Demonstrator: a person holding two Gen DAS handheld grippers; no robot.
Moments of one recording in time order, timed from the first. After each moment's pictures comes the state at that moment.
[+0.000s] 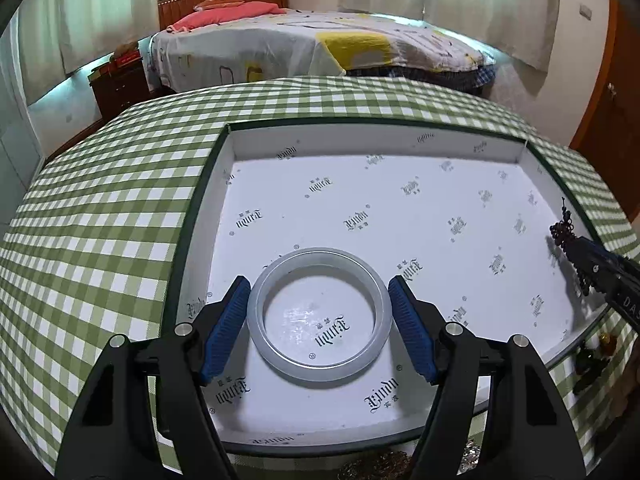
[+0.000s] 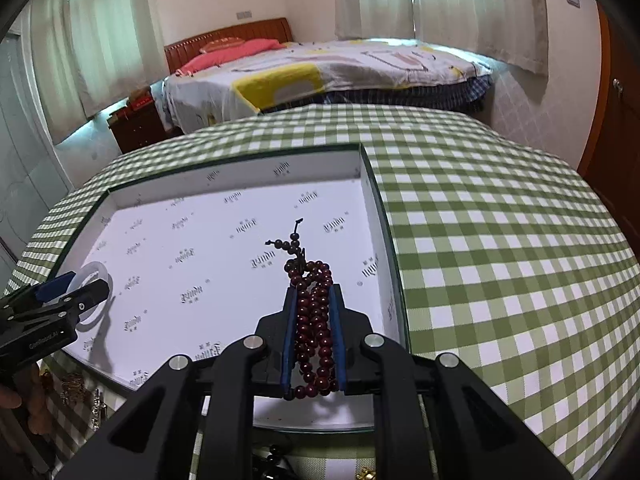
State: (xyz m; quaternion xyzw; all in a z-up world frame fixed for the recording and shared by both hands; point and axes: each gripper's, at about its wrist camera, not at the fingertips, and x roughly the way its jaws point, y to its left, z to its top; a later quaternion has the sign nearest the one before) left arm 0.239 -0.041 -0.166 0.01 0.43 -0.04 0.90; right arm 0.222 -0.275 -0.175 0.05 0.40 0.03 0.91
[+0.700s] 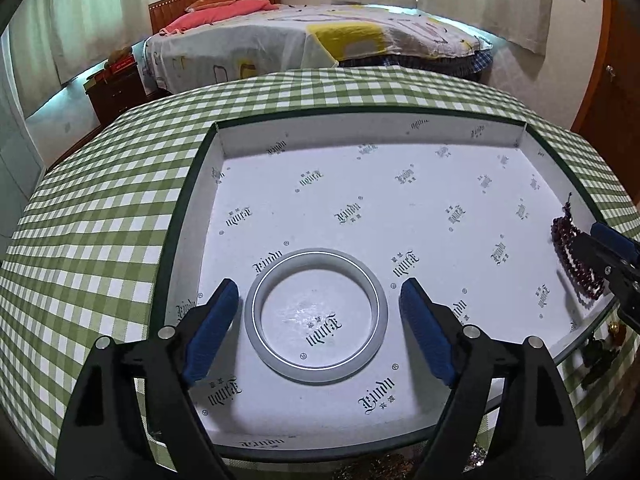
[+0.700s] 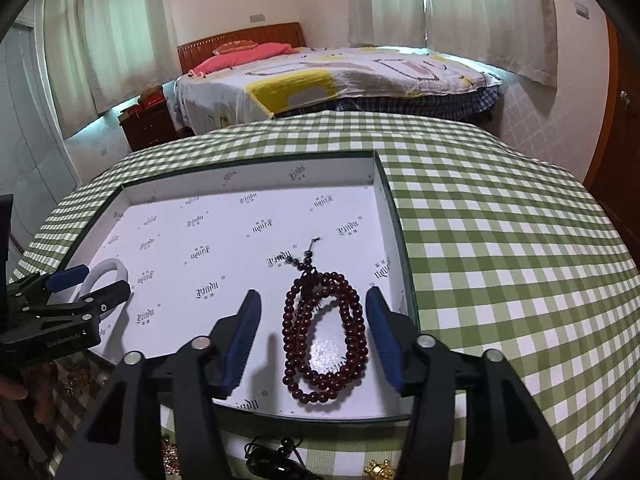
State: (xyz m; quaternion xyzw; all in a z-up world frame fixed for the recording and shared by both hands) left arm 0.242 -0.052 -0.167 0.03 0.43 -0.04 0.90; right arm 0.213 -0.272 -0.167 0.04 0.39 0.06 0.92
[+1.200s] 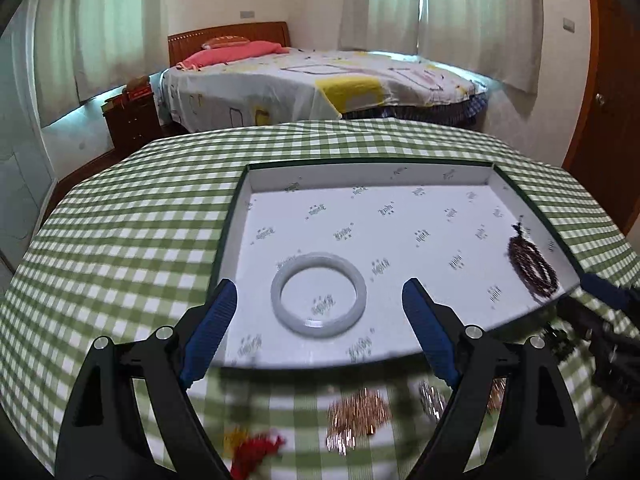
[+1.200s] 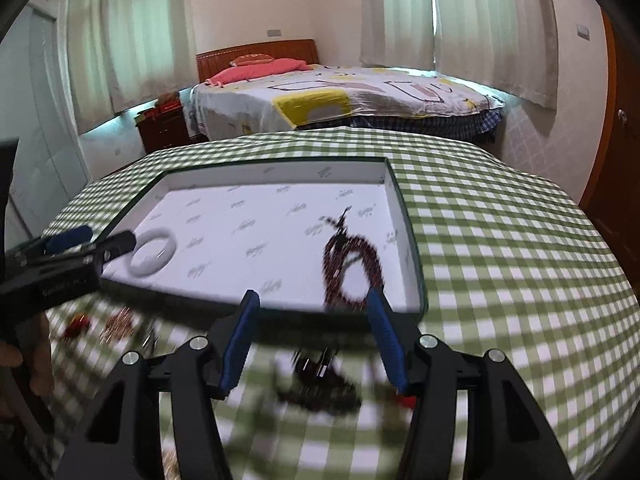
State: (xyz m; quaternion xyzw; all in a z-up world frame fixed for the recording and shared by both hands) left arm 0.171 -0.043 -0.128 0.01 0.35 -0.04 0.94; right arm 0.138 -0.253 -0.151 0.01 0.35 0.07 0.93
